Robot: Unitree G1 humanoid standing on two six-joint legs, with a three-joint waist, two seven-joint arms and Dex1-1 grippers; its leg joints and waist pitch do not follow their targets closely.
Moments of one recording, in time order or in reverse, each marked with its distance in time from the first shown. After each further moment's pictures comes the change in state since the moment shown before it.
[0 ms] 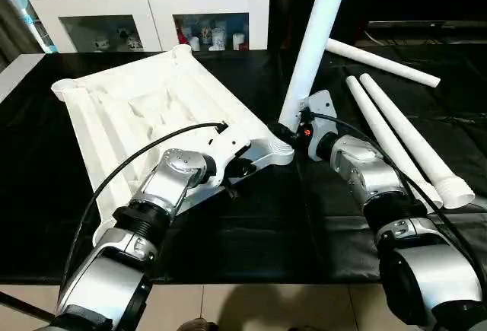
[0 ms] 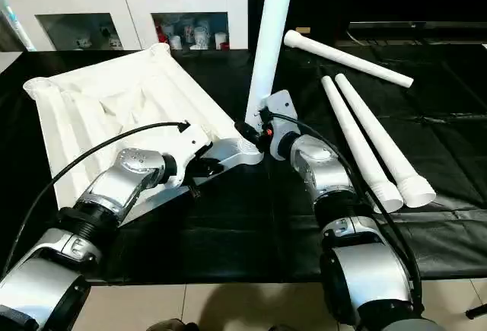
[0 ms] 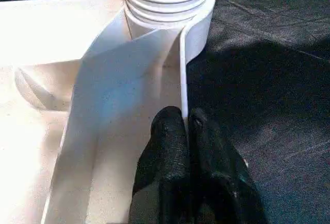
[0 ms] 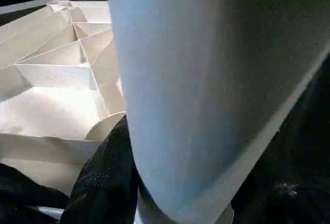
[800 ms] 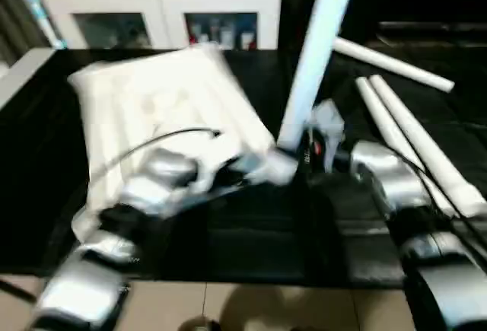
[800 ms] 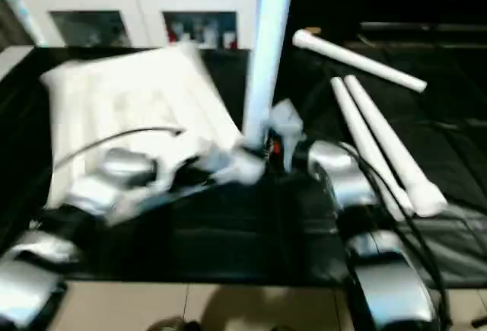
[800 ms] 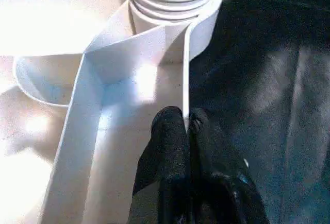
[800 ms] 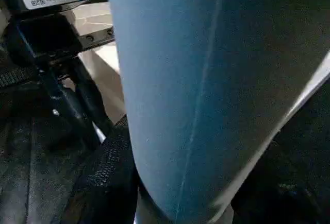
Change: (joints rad) left arm 0.025 0.142 -0.050 0.006 -0.016 -0.178 -0.299; right arm 0.134 -0.136 0.123 -0.231 0.003 -0.043 0.408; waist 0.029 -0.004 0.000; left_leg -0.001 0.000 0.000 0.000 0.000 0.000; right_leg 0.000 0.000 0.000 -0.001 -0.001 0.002
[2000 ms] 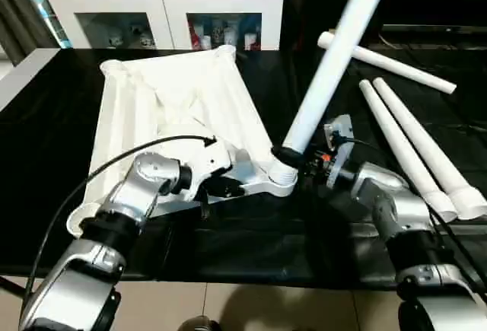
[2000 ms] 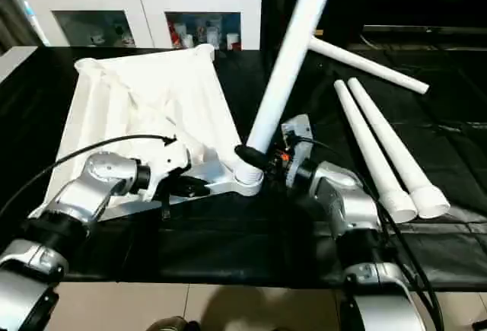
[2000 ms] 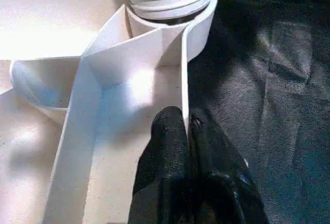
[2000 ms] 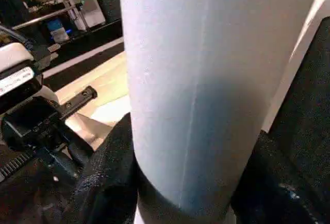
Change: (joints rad) left arm 0.069 0.010 0.017 -0.069 -0.015 -0.031 -0.055; right arm 0.167 0.074 -0.164 -0.206 0.233 0.298 -0.099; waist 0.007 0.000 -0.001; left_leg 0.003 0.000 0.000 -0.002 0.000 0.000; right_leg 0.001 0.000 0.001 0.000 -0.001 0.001
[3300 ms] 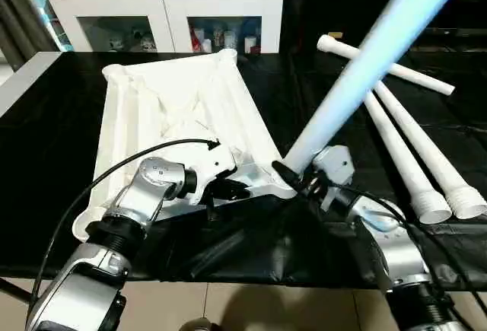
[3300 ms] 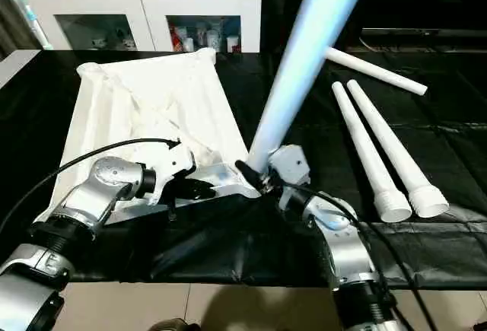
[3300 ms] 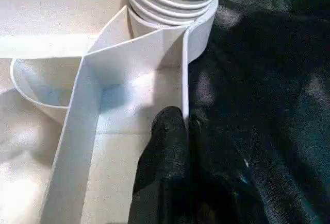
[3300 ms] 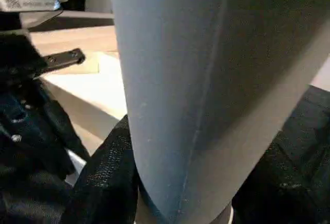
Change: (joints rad) left arm 0.002 -0.018 0.001 0.012 -0.001 0.022 0.034; right arm 0.222 -0.006 0.163 -0.187 -0.241 -0.398 -0.256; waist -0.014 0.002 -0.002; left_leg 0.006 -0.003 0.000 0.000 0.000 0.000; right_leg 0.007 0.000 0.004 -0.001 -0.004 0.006
